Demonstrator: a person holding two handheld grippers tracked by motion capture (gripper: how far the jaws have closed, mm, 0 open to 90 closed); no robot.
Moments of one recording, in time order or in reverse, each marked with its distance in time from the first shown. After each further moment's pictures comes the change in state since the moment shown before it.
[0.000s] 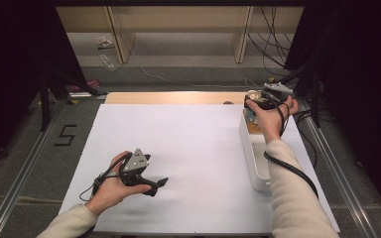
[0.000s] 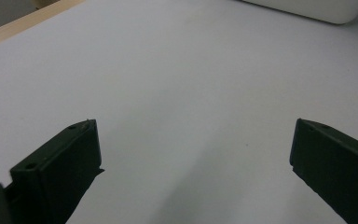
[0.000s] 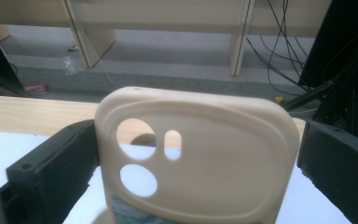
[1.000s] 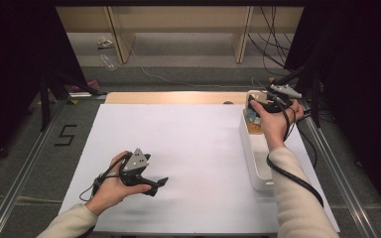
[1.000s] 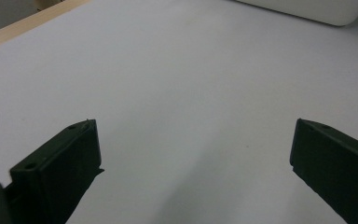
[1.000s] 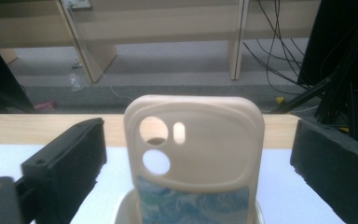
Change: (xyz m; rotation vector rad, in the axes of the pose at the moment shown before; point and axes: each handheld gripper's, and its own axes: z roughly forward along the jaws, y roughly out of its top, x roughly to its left) left arm 0.000 0.000 0.000 -0.006 0.003 0.001; right arm 0.003 0.002 -0.038 -0.038 0.002 0.076
